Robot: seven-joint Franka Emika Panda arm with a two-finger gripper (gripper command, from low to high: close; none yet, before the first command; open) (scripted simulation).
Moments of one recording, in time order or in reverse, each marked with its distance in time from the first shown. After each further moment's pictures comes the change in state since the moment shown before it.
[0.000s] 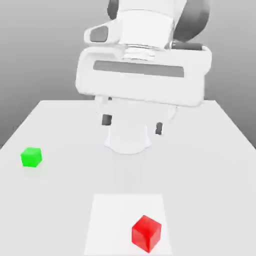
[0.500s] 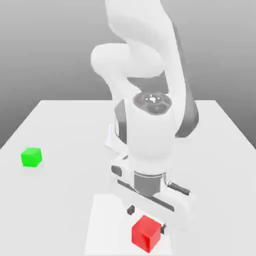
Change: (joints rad) arm 0.074 0.515 -0.055 -0.052 -0.041 0.293 0.299
